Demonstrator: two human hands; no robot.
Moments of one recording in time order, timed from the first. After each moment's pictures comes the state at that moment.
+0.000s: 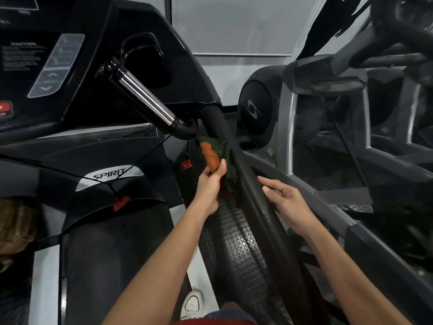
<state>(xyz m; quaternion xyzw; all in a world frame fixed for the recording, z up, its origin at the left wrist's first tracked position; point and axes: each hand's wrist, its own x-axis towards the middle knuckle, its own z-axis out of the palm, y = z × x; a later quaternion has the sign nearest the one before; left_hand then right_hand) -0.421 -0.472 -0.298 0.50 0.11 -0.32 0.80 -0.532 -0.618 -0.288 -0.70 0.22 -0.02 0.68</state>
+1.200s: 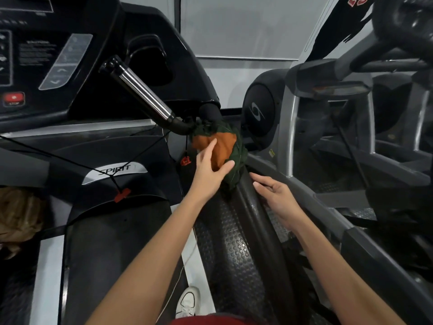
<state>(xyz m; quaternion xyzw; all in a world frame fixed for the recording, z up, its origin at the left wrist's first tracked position) -0.433 -0.465 -0.280 0.72 -0.14 -0.16 0.66 -0.533 -0.619 -0.282 -0.74 0.20 -0.01 0.64</state>
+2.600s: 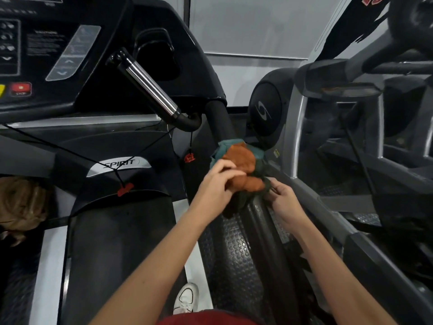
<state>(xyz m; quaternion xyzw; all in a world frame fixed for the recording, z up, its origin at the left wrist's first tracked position) -0.463 -0.455 -0.280 0.81 -0.31 -0.01 0.51 -0.533 -0.616 -0.287 -0.70 0.19 -0.04 0.68</state>
